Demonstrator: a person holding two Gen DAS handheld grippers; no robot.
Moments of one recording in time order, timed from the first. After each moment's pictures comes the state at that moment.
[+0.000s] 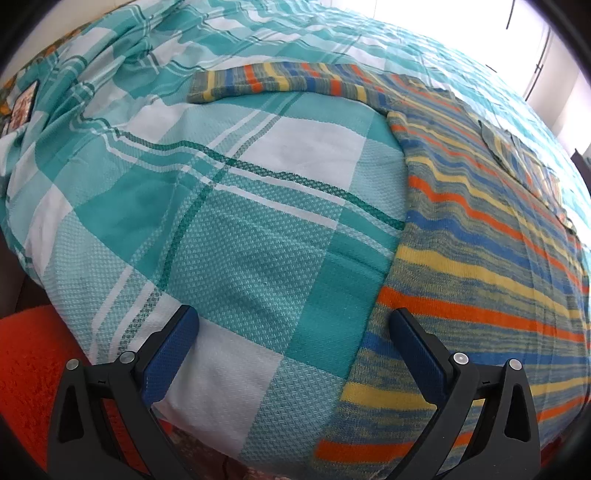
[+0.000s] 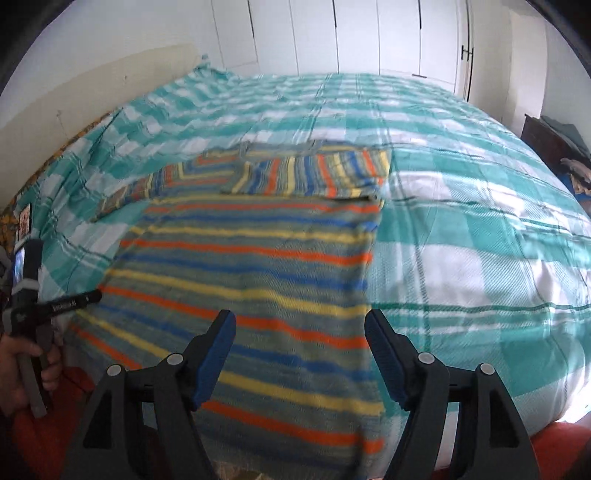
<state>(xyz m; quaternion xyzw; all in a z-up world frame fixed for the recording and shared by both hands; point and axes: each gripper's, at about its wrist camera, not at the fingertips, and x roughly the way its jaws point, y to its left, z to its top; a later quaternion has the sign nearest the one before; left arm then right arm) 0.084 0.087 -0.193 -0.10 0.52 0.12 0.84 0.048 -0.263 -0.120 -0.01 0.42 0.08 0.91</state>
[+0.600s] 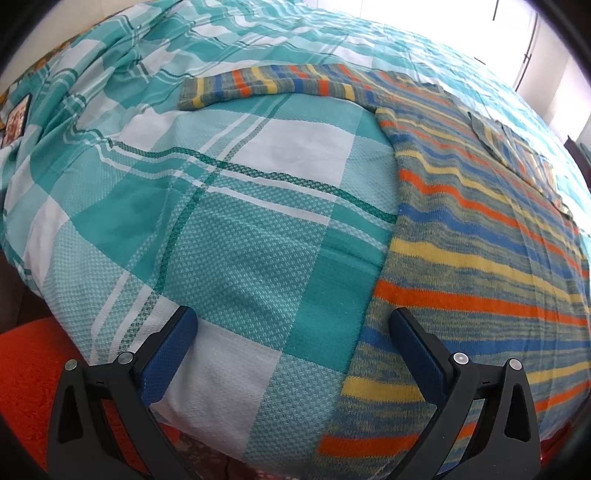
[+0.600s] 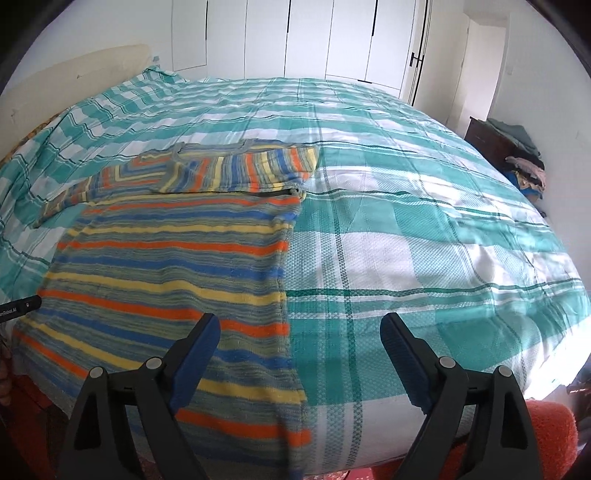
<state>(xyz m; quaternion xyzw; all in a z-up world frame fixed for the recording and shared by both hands) 0.081 0.081 -0.193 -0.08 0.51 0.11 0.85 0.036 -0.292 -0.129 -0.03 0.41 -0.05 0.91</state>
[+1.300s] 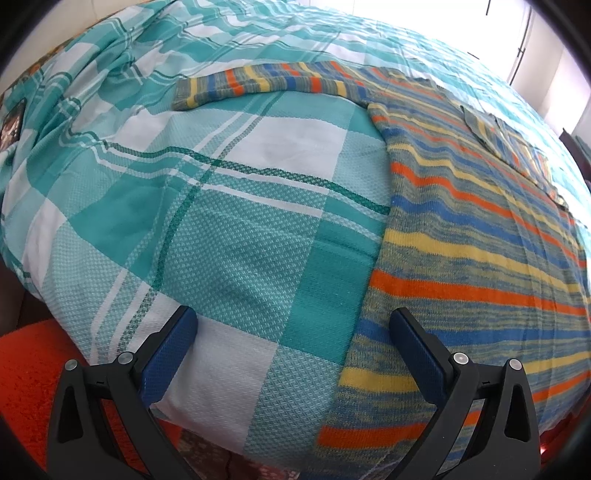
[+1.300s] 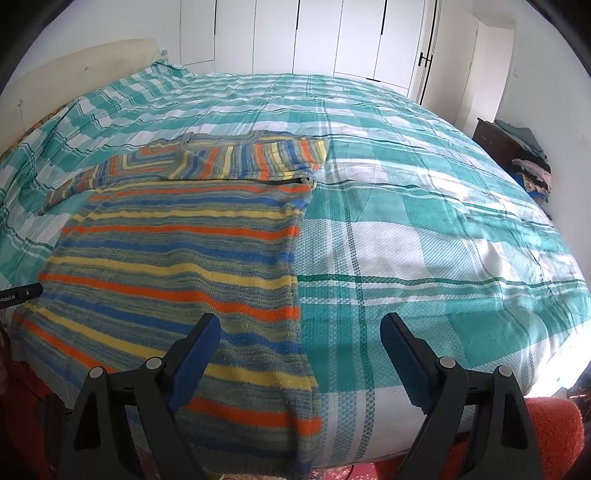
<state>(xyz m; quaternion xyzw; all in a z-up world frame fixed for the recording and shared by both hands) 0.079 0.079 -0.192 -0.07 0.52 0.10 0.85 0.031 -0.284 -0.140 -0.04 0.42 -0.03 0.91</state>
